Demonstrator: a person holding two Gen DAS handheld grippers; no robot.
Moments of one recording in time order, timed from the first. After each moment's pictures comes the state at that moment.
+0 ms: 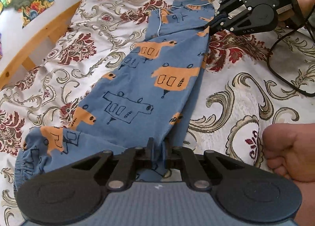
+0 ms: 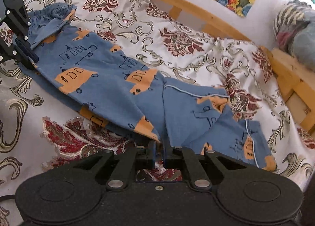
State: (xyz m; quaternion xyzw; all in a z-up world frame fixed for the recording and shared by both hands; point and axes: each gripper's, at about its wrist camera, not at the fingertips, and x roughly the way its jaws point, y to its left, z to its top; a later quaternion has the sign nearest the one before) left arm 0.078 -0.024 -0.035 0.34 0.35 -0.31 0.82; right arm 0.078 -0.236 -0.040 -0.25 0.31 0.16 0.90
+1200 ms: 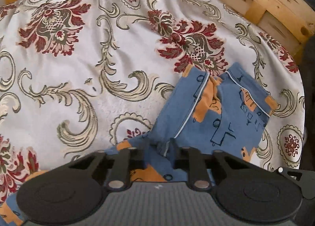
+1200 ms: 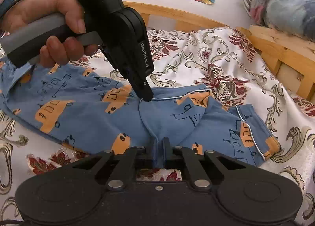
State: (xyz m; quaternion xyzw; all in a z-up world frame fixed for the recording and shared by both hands) left arm 0.304 -0.170 -0.024 0.04 0.53 -0.27 0.81; right arm 0.097 -0.262 -0.034 -0.12 0.30 0.12 0.94
